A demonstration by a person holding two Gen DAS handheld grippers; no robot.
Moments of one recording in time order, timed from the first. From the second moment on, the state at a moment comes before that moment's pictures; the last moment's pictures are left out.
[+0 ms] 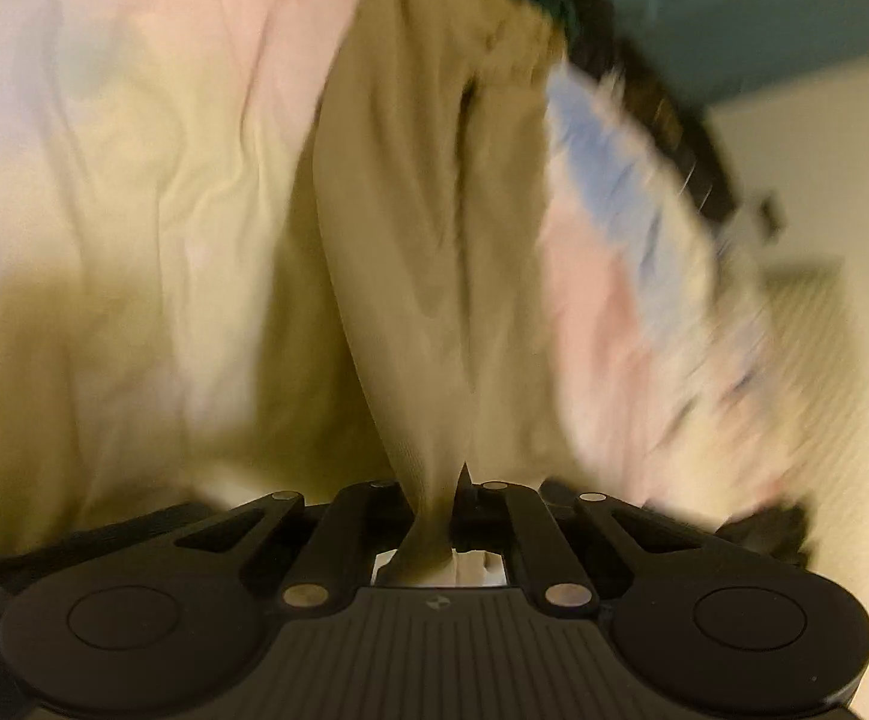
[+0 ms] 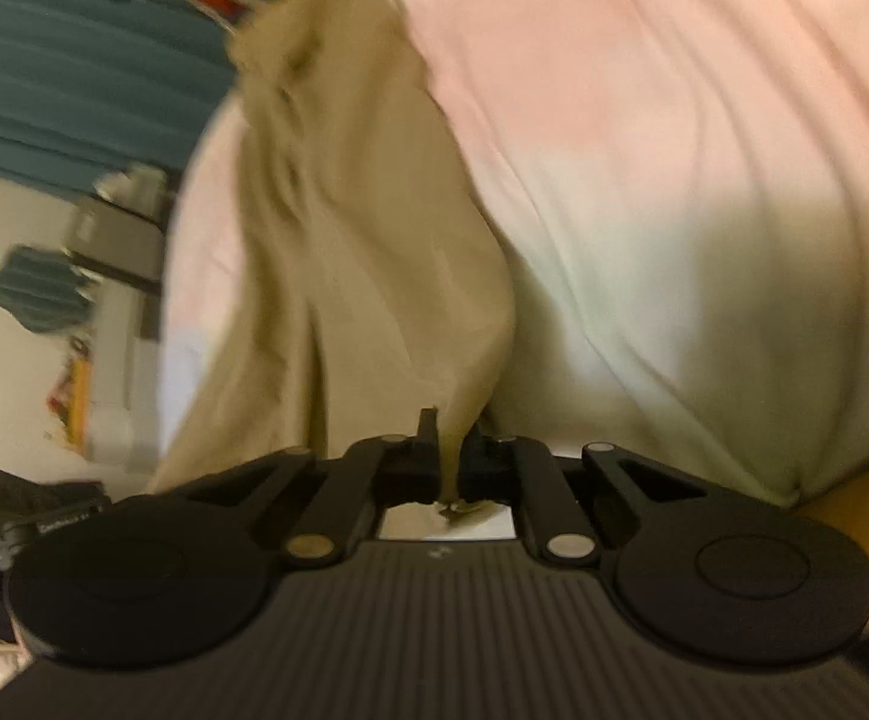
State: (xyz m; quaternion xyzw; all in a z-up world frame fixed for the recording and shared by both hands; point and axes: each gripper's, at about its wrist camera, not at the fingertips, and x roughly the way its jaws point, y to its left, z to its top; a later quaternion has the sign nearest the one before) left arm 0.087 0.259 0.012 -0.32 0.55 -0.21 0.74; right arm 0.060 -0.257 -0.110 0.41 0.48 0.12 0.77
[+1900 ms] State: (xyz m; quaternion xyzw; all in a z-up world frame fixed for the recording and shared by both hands) left arm 0.303 0.088 -0.084 -0.13 0.37 -0.07 0.92; right arm 0.305 -0.214 -0.120 0.20 0.34 0.05 0.92
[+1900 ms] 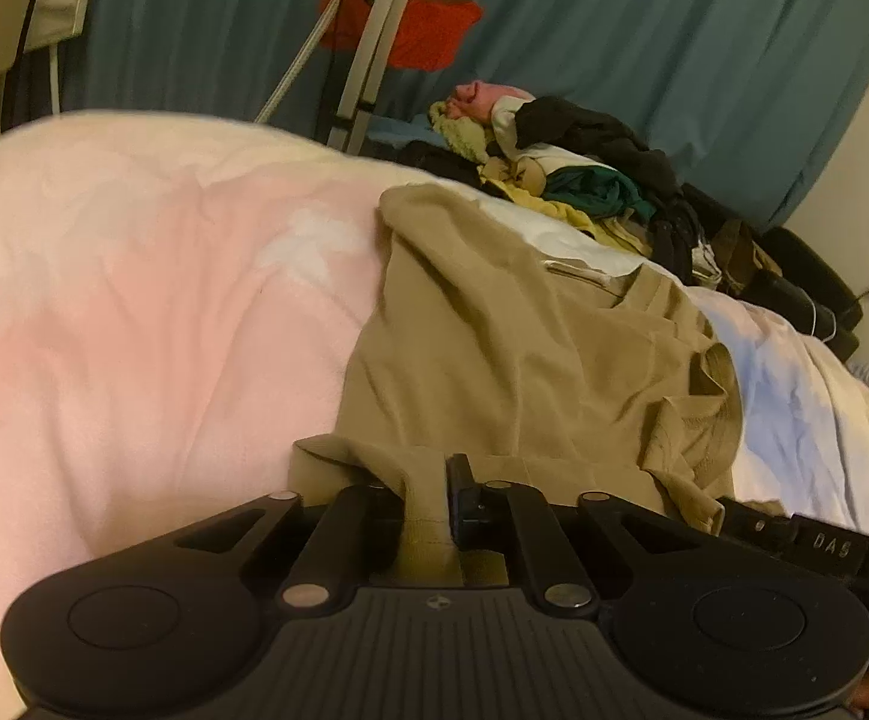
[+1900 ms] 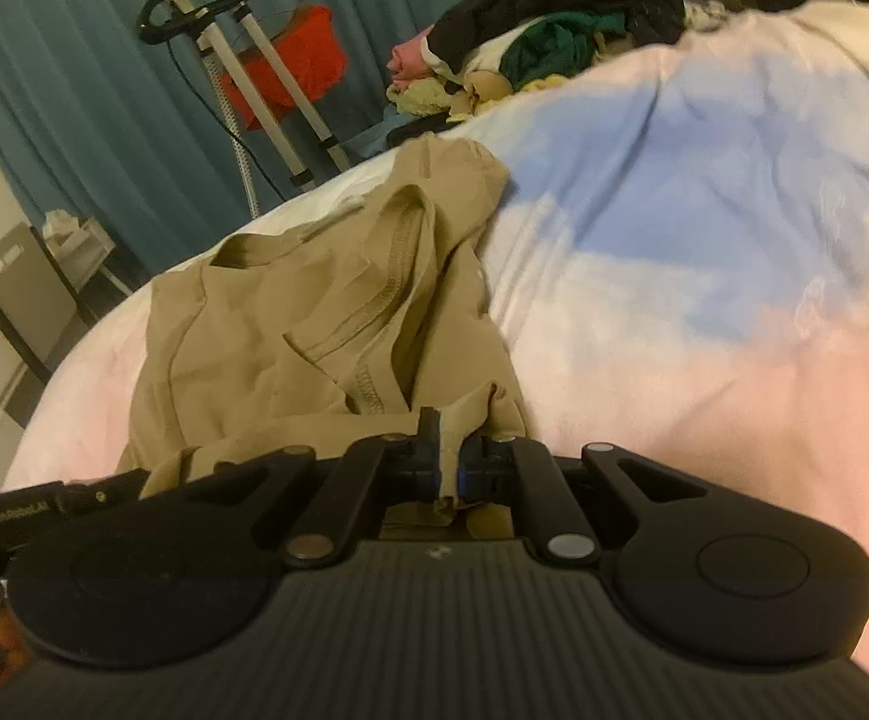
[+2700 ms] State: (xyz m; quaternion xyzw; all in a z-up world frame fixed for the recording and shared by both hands) left arm 0.089 0.094 0.027 -0.04 0.19 -0.09 0.98; right arm 0.129 -0.208 -0.004 0.15 0.17 0.06 0.97
